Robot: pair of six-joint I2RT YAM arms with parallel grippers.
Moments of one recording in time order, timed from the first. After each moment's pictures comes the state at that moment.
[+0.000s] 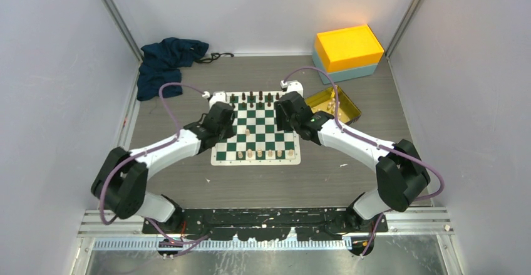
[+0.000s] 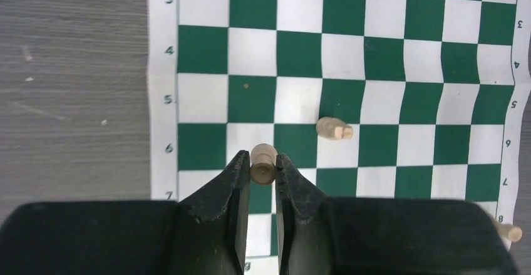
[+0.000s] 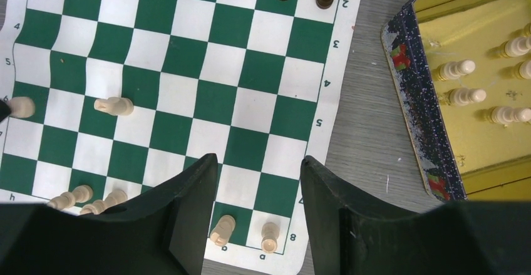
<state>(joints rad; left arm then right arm) -0.61 1.48 0.86 -0.17 -0.34 -0.58 0.70 1.49 1.03 -0.28 0.33 0.37</state>
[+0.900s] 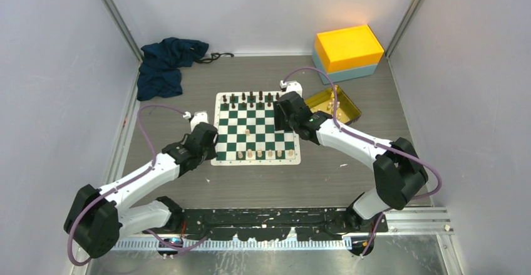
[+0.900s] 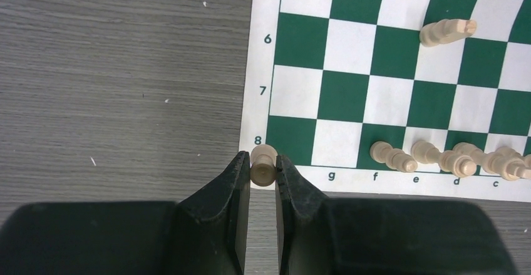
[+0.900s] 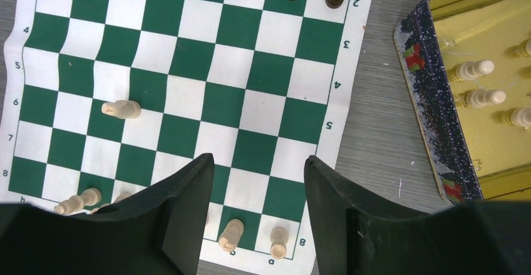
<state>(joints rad) -0.61 1.08 0.61 -0.41 -0.40 -0.62 0.70 1.51 1.03 -0.26 0.31 0.39</state>
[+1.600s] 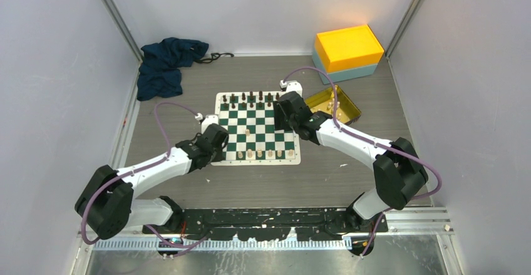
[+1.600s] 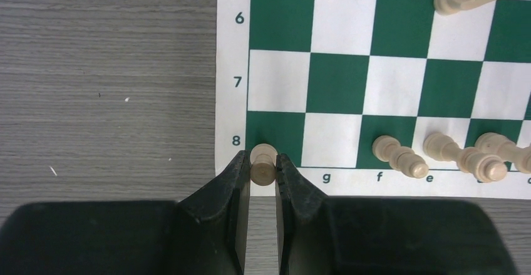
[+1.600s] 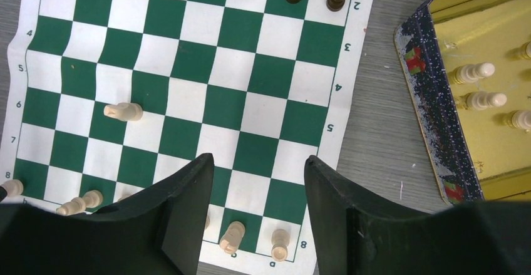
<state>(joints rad) -0.67 1.24 0.62 -0.36 -0.39 -0.63 0.69 1.51 1.03 -0.25 0.31 0.39</state>
